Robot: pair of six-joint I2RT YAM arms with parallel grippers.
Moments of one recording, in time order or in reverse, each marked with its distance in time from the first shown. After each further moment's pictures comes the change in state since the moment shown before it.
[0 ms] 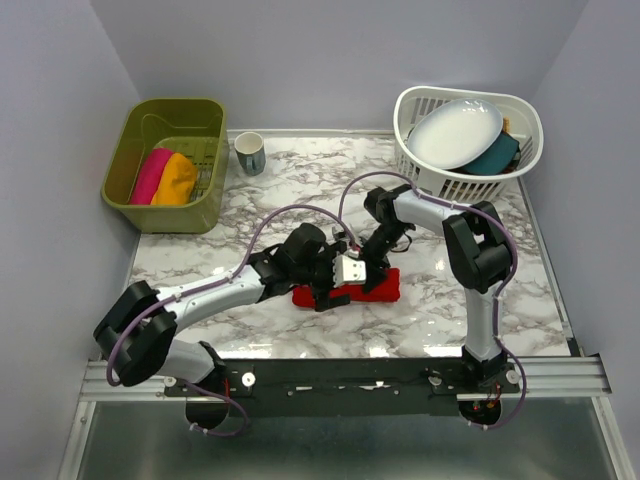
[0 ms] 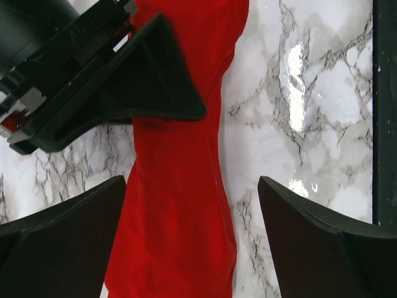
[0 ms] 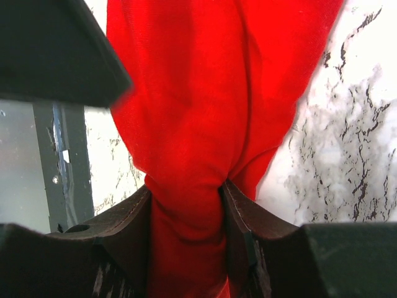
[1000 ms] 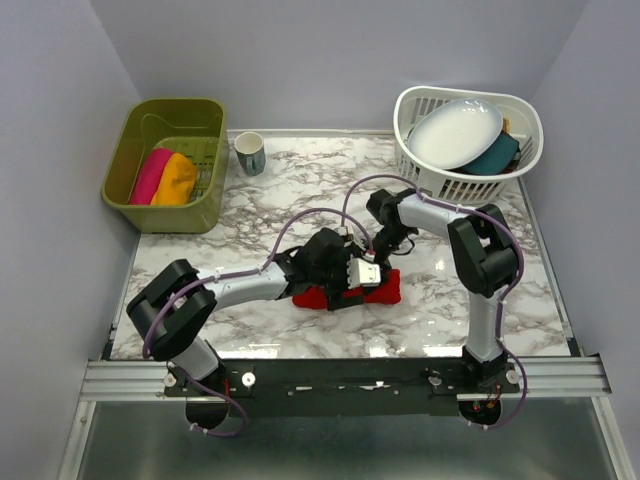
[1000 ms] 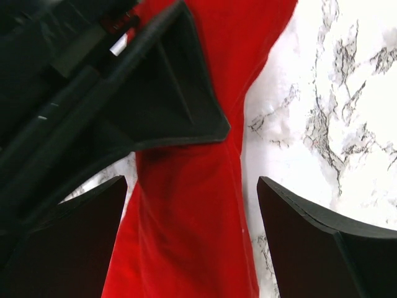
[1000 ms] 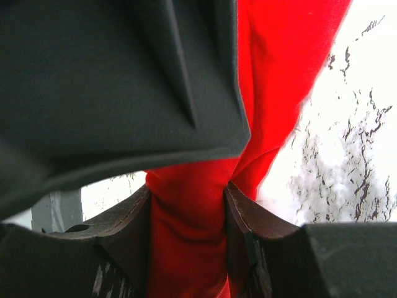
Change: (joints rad) left arm -0.050 0.222 0.024 0.164 -0.088 -0.013; right arm 0.000 -0.052 -0.075 0.075 -0.005 -0.021
